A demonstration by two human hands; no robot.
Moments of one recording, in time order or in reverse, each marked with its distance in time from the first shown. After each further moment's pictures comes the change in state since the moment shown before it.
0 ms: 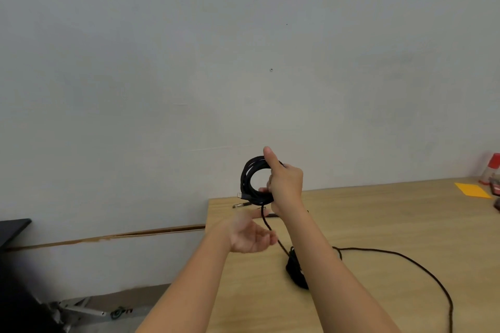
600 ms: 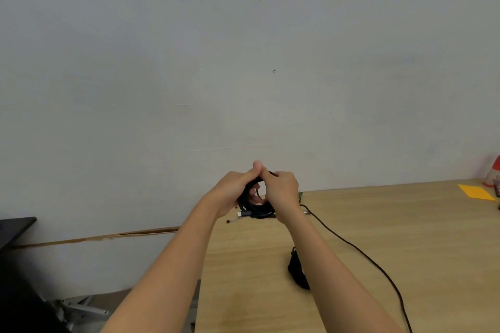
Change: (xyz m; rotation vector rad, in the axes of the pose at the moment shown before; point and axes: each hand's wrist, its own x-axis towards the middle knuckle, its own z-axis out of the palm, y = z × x) left_hand -0.039 0.042 0.006 0.522 0.286 0.687; right_hand 0.001 0.012 -0.002 -0.403 -0.085 -0.077
